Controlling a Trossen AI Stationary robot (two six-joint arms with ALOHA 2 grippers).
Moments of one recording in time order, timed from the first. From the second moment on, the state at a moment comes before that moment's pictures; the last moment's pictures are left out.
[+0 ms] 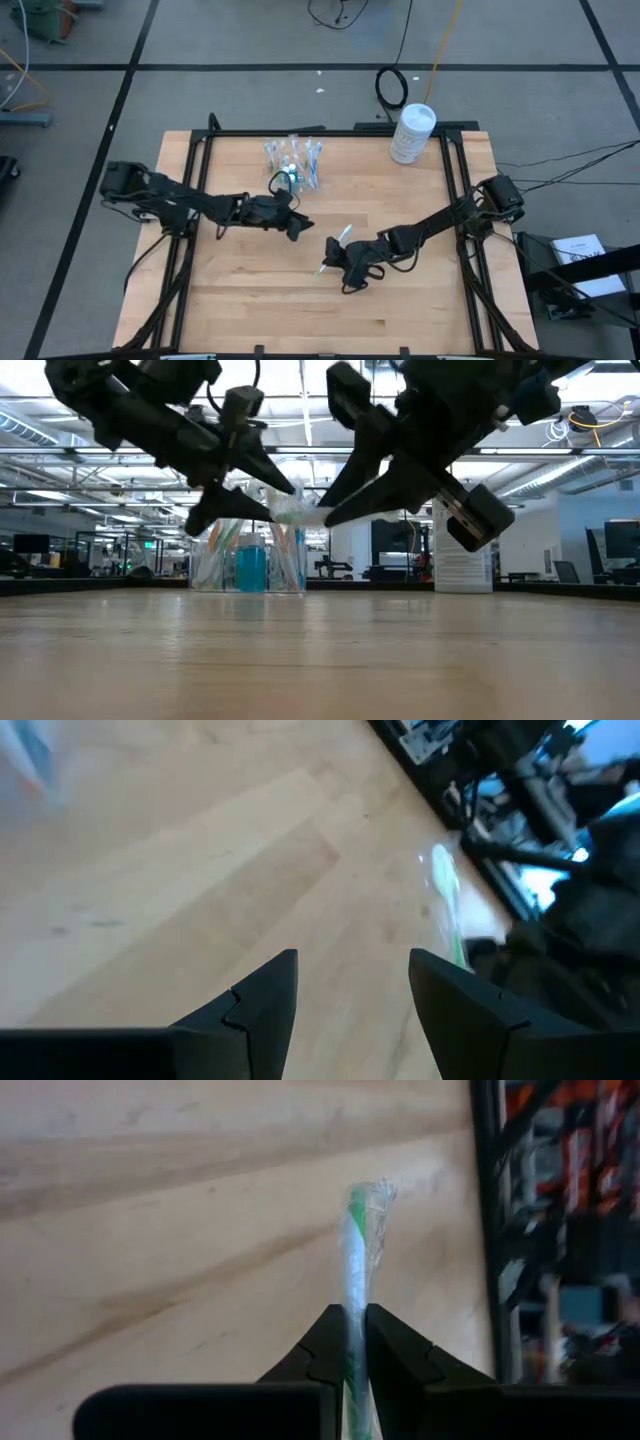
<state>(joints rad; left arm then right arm) -0.06 1.45 0.59 0.40 -0.12 -0.89 0.32 1.78 0.95 0.22 0.16 -1.13</state>
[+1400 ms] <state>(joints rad) -0.17 1.77 0.76 0.78 0.13 -0.84 0.44 1.78 0.95 0.45 0.09 -1.41</state>
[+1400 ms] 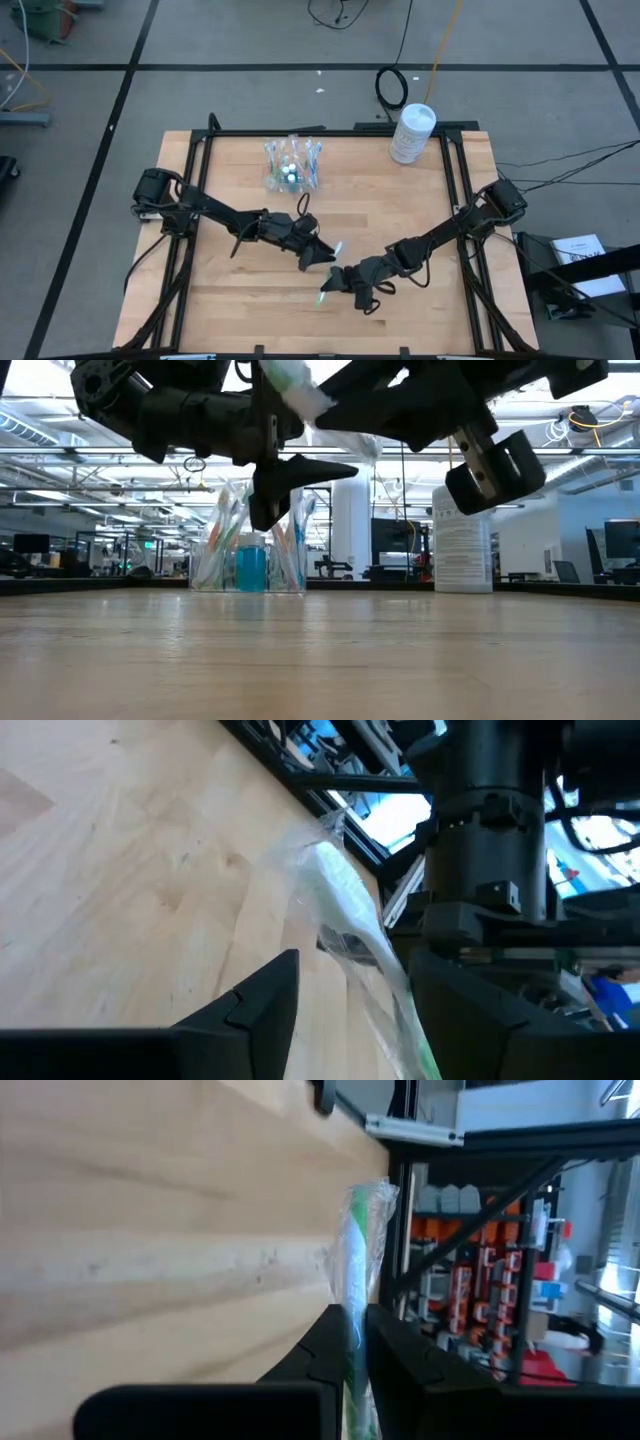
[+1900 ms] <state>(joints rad) -0.14 1.77 0.76 0.84 0.17 -0.83 0.43 1.78 0.95 0.45 0.19 -1.43</state>
